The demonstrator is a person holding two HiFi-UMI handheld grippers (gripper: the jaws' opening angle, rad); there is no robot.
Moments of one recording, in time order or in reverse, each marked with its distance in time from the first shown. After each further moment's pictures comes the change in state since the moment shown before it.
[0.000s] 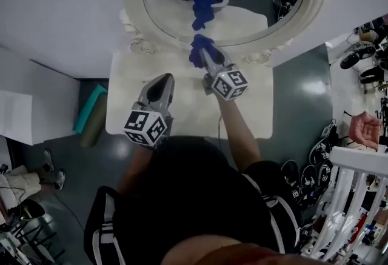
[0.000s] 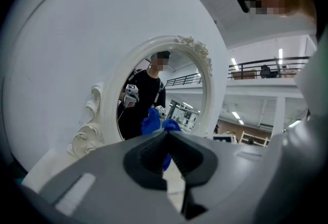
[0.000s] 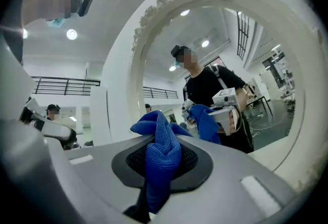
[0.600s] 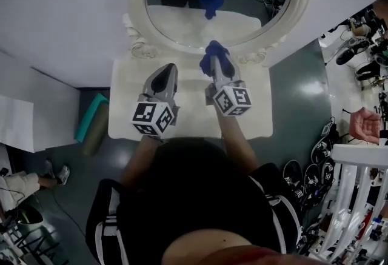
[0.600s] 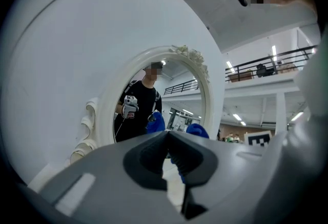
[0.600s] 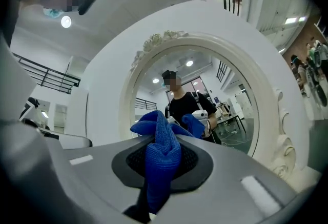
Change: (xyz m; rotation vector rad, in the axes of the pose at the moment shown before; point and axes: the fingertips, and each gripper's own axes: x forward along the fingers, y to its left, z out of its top) left arm 0.014 -0.010 0.032 0.071 -0.110 0.004; right arm -0.065 0.017 0.056 -0.054 -0.146 -0.288
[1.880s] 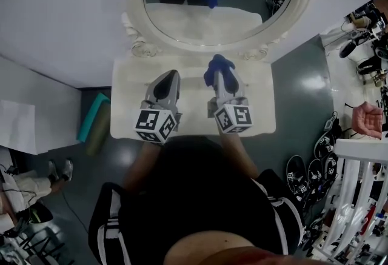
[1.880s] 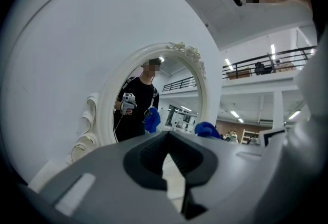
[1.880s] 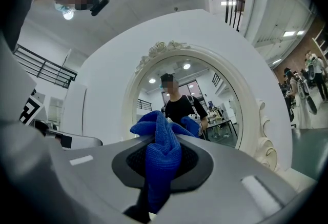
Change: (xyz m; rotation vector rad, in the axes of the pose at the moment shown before) left arm -0.016 -0.011 -0.023 0.009 0.038 -0.018; right arm -0.057 0.012 -0.005 -0.049 -0.009 -0.082
